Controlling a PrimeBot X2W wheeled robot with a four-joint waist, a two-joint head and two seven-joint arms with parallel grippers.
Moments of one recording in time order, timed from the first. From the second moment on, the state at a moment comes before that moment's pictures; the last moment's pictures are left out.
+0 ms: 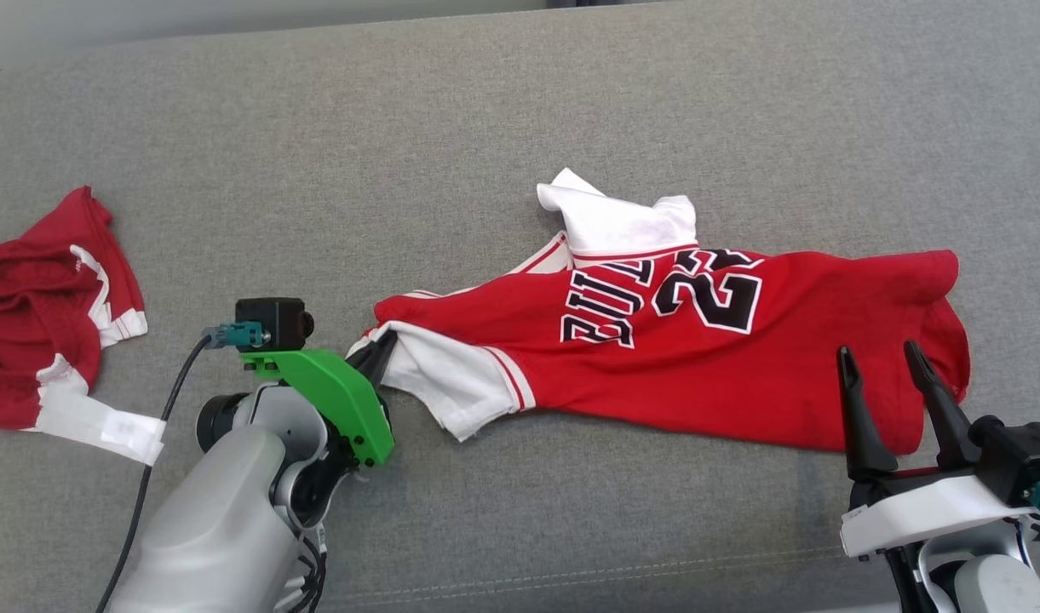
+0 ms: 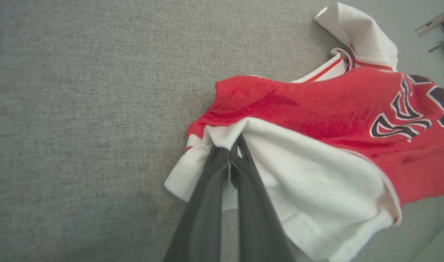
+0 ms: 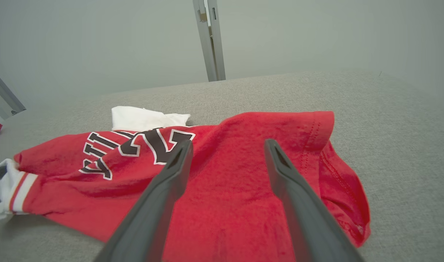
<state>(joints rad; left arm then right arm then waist) -0.58 0.25 -0.67 0.67 -0.96 -0.09 0.11 0.00 -0.11 -0.02 0.03 0.23 0.13 -0.21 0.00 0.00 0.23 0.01</state>
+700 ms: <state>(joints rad) -0.65 0.20 -0.65 0.84 -0.83 -0.06 -0.26 0.01 -0.11 -0.04 0.01 0.23 0.13 -0.20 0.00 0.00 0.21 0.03</state>
